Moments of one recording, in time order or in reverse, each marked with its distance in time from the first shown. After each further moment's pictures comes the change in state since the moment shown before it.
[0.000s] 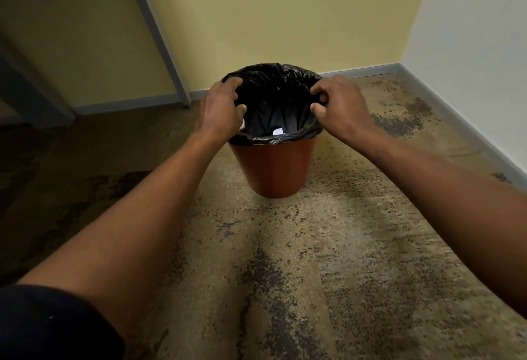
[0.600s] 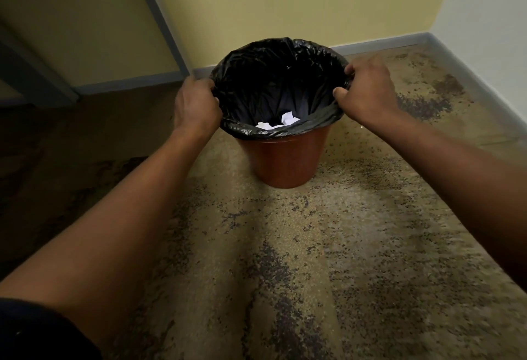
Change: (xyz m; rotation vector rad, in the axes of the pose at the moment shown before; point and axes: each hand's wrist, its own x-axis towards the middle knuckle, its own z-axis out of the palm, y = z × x) left_hand 0.014 -0.044 0.005 0.196 -0.007 -0.212; right_hand 0.023 0.026 0.022 -0.020 -0.075 0.279
